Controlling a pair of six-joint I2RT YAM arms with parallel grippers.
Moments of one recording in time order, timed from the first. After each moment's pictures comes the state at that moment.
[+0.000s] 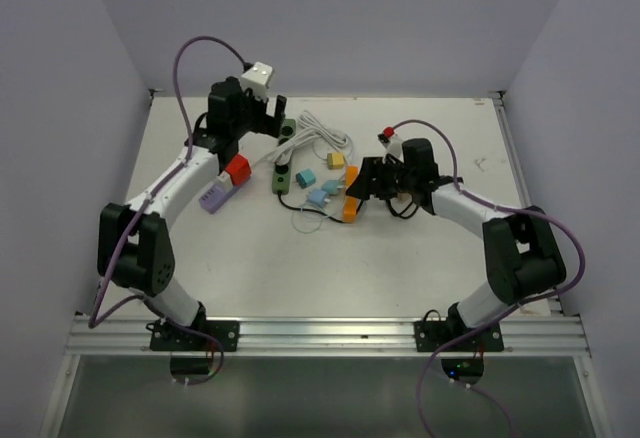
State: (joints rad) left arm -0.29 1.70 1.30 0.00 0.11 0.11; right arm 0.31 1.57 0.86 0.06 -0.53 0.36
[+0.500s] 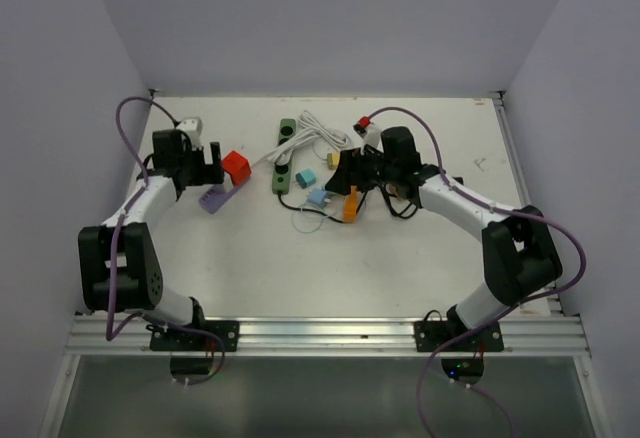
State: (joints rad) left arm 0.10 1.51 1.00 -0.18 0.14 -0.02; right arm 0.47 1.59 1.04 -0.03 -0.49 0.35
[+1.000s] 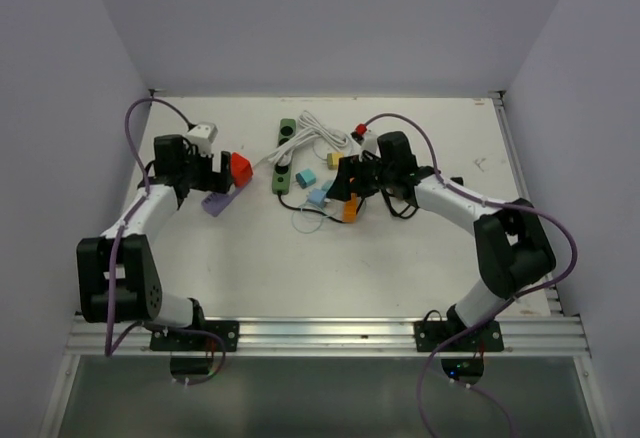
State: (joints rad) left arm 0.08 1.41 0.86 -0.16 0.30 0.15; right arm 0.46 1.63 1.02 -0.06 -0.49 0.31
